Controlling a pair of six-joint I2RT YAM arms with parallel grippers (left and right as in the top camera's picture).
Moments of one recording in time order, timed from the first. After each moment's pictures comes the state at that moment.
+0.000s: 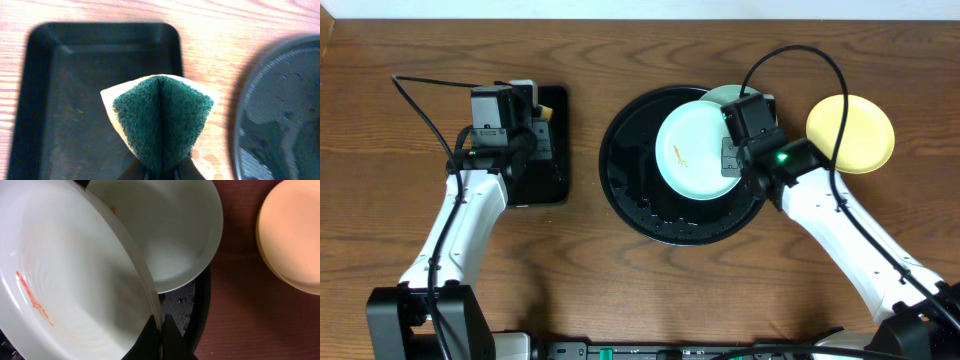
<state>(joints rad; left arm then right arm) 0.02 1.52 1.01 -0.34 0.10 -0.05 0.46 1.55 1.17 -0.69 0.32 0.42</state>
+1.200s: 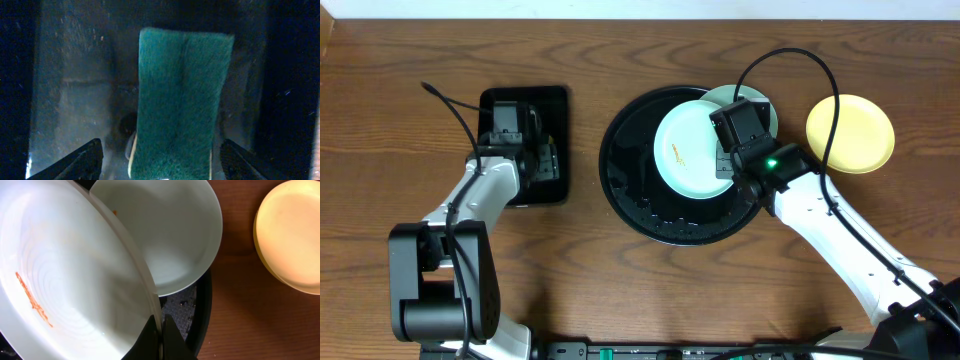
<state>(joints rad) 0.02 1.73 0.97 -0.40 -0.08 -0.11 0.49 1.55 1.16 -0.67 0.37 0.46</state>
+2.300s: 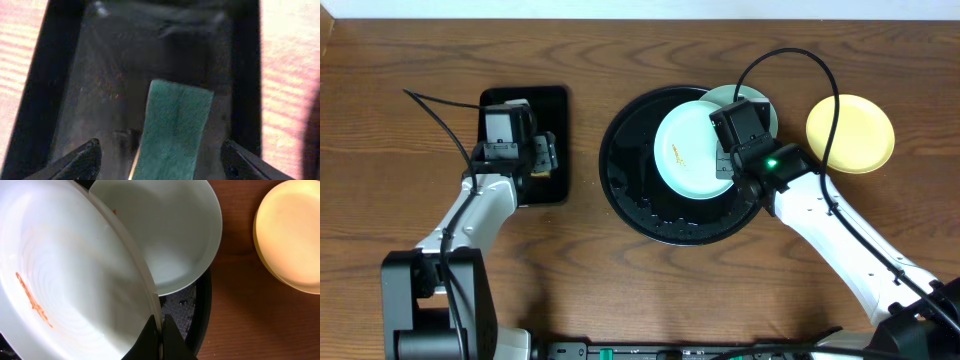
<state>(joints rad) 0.02 1.62 0.88 -0.16 -0.07 -0.12 0.49 1.55 1.16 -0.68 0.37 0.46</state>
